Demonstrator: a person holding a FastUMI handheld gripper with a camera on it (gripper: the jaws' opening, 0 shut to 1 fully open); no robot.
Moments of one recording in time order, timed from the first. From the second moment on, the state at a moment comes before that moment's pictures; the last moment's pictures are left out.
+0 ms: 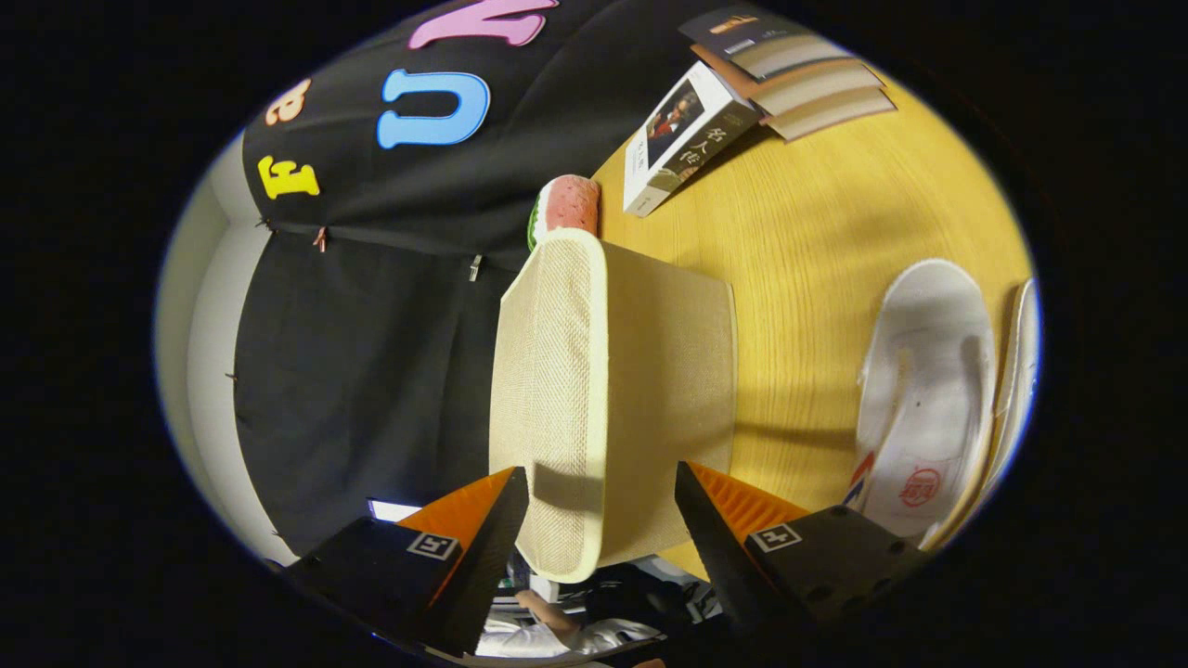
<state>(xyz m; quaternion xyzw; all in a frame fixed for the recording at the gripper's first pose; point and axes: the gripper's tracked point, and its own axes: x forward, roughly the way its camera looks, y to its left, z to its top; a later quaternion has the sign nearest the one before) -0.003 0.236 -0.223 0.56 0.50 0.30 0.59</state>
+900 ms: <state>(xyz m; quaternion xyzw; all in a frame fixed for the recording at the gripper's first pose) 0.016 0.262 -0.094 0.56 0.41 0.38 0.62</state>
